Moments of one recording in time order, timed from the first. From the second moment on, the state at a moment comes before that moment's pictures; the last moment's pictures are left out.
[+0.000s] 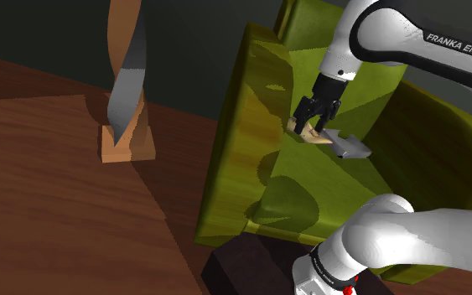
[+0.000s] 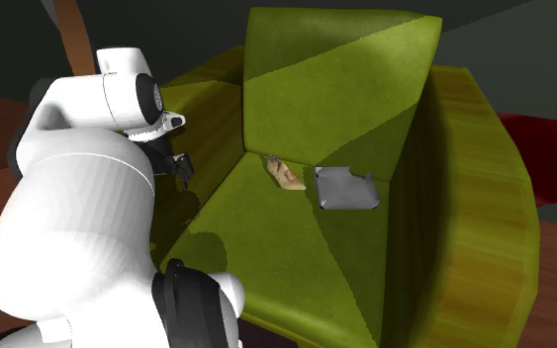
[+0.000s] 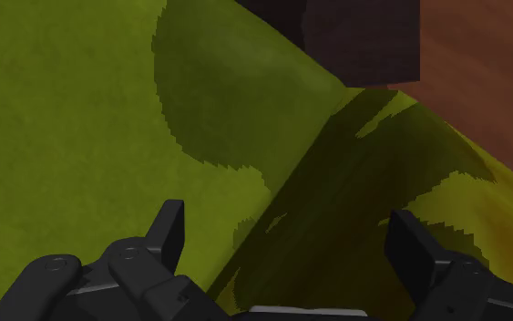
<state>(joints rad) -0.02 -0.77 0.00 -2.37 0.02 1.49 0.14</state>
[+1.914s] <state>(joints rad) -0.14 -0.20 -0.38 -2.26 -0.44 2.08 -0.47</state>
